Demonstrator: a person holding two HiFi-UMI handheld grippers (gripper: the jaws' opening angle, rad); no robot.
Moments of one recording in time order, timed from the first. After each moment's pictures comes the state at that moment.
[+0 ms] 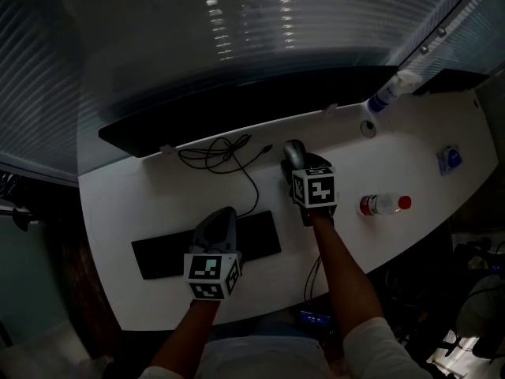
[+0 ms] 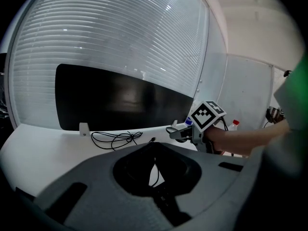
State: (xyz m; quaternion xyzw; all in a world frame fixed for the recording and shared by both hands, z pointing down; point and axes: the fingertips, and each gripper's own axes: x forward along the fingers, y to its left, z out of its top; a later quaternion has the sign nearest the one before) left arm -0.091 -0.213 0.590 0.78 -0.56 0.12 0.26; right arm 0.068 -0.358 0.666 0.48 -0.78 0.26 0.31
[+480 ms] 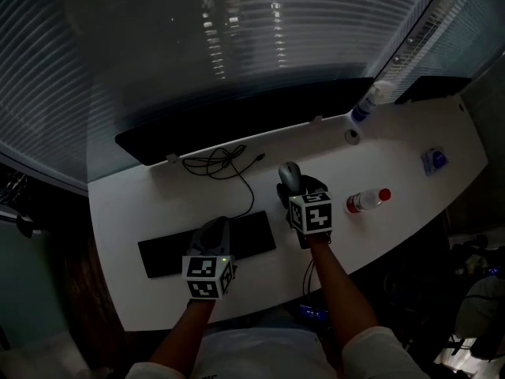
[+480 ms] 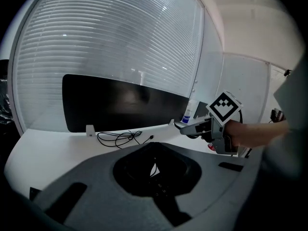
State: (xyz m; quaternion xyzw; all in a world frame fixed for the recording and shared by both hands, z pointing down) left arm -0.098 -0.176 0.567 0.78 -0.56 0.14 0.25; right arm 0.071 -0.285 0.600 0.48 -0.79 0.25 0.29
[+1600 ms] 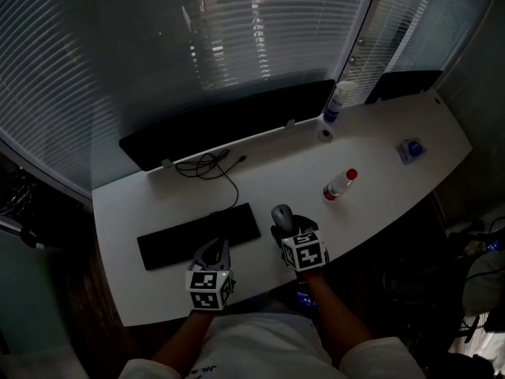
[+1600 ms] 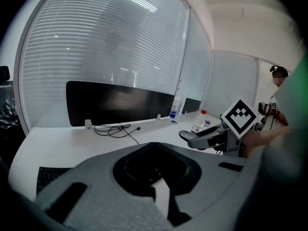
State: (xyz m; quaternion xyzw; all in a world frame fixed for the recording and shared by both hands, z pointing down) left arm -0.057 -0.071 0.546 0.80 -0.53 0.15 0.24; right arm 0.112 -0.119 0.593 0.47 -0.79 0.25 0.31
